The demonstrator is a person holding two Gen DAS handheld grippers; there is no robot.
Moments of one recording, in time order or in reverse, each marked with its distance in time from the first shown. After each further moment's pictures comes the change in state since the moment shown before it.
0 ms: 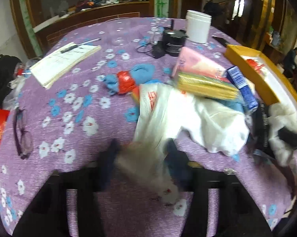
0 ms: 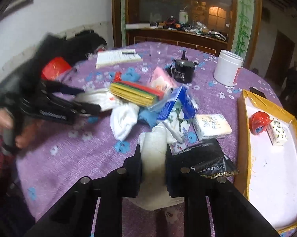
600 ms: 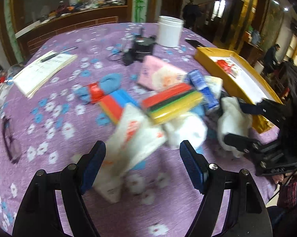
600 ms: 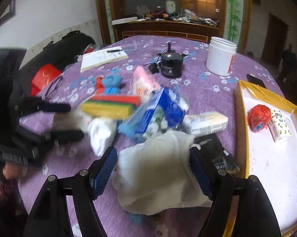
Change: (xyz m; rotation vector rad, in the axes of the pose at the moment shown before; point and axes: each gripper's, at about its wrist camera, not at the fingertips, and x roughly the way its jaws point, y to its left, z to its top) left arm -0.028 -0.012 0.003 0.039 -0.009 -0.159; right arm 0.028 -0.021 0.021 0.074 0.096 -0.023
